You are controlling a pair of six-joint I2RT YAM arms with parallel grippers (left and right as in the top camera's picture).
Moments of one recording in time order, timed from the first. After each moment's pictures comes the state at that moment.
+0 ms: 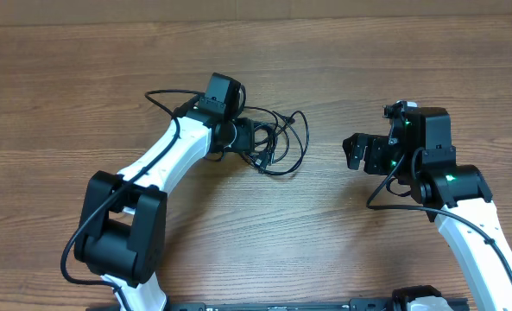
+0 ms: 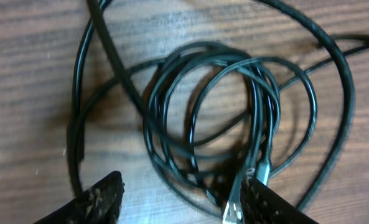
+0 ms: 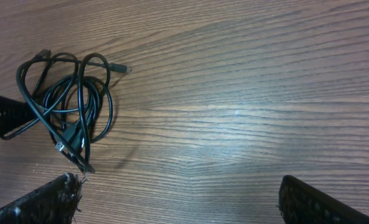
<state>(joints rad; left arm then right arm) -0.37 1.89 1.29 -0.58 0.15 -0.40 0.12 1.19 0.93 -0.66 -0.15 0.23</state>
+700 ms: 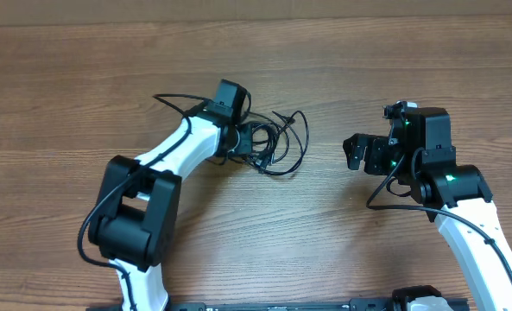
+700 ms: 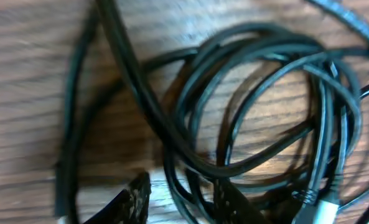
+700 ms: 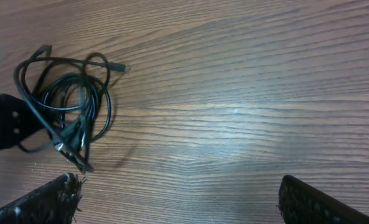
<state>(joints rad) -0.40 1.99 1.29 -0.56 0.08 -0.40 0.12 1.19 0.93 -0.66 -0.15 0.23</state>
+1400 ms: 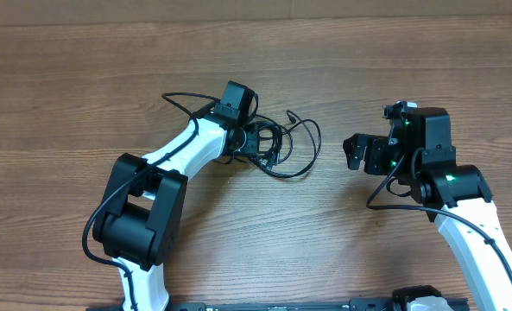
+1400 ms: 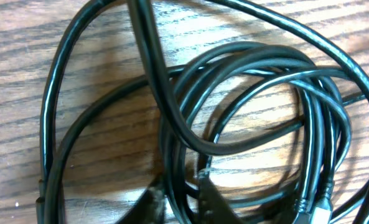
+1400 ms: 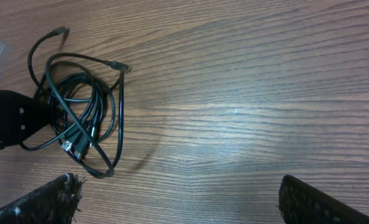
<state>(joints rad) -0.42 2.00 1.29 -0.50 0.08 -0.39 0.12 1.19 0.93 -0.66 -0.15 0.23</state>
